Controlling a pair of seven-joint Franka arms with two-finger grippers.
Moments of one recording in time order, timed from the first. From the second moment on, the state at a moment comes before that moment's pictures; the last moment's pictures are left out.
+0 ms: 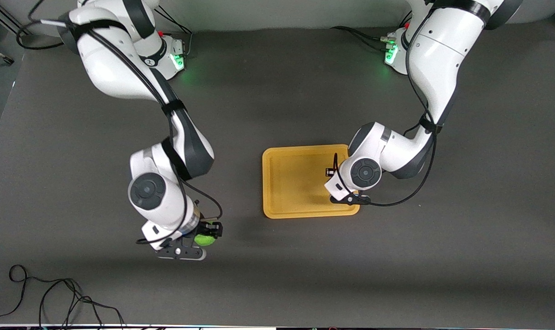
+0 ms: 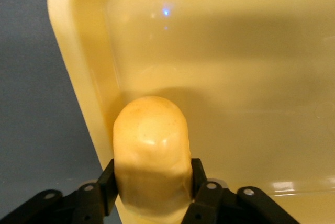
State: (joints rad) left arm -0.26 0.66 -0.28 -1.68 0.04 2.05 -0.47; right arm 0.40 0.76 -0.03 -1.11 -0.01 1.97 0.46
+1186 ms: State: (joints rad) left arm 0.15 0.16 -0.25 -1.57 0.06 1.65 -0.06; right arm 0.48 0.45 -0.01 -1.40 0.02 1.86 0.53
